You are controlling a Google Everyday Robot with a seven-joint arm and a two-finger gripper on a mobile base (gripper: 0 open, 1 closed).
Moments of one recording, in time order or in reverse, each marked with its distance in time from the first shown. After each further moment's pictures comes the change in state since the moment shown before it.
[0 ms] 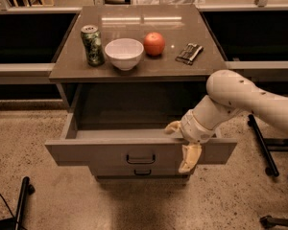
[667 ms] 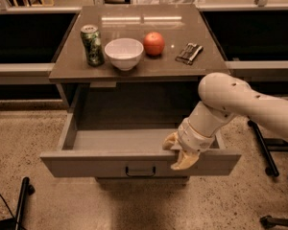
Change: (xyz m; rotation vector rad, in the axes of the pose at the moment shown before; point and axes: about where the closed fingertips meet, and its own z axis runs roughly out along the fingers) arm -0.014 0.047 0.006 -0.126 0.071 -0.049
